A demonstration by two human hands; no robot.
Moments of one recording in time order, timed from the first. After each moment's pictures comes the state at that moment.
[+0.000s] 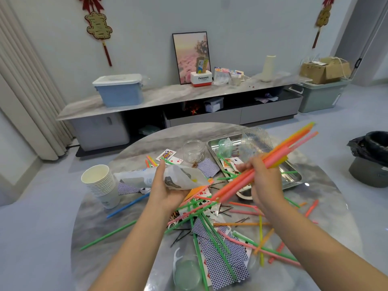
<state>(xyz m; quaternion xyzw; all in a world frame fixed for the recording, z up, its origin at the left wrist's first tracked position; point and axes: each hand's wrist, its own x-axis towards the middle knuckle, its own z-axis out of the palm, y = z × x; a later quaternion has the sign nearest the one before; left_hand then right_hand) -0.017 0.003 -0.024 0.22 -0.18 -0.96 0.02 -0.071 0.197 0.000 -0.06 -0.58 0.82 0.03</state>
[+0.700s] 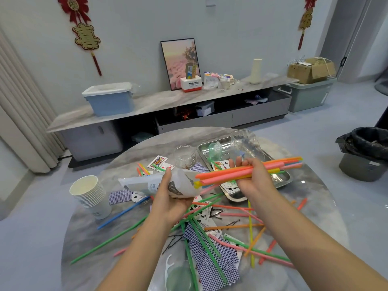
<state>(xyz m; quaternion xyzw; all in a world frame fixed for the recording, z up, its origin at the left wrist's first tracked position) -0.020 0.034 -0.030 0.23 -0.22 -0.95 0.00 -0.089 0.210 0.015 -0.20 -0.22 0.95 -0.10</state>
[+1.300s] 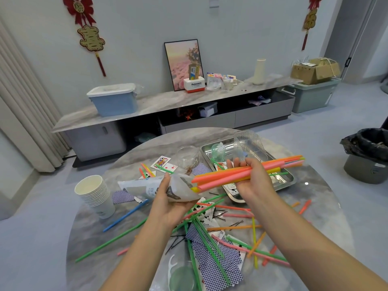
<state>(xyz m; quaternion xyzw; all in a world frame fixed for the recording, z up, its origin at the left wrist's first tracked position) -0.007 0.035 -0.021 0.24 -0.22 -0.95 0.00 -0.072 0.200 0.025 -0.19 -0.24 0.95 -0.10</state>
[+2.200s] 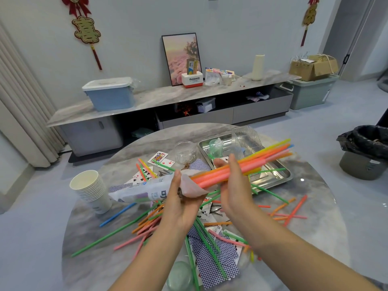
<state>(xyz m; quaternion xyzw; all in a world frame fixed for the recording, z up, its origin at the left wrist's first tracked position) -0.003 0.073 -0.021 0.17 -0.20 -0.96 0.05 -0.042 0.169 0.005 -0.12 -0.47 0.87 -0.07</state>
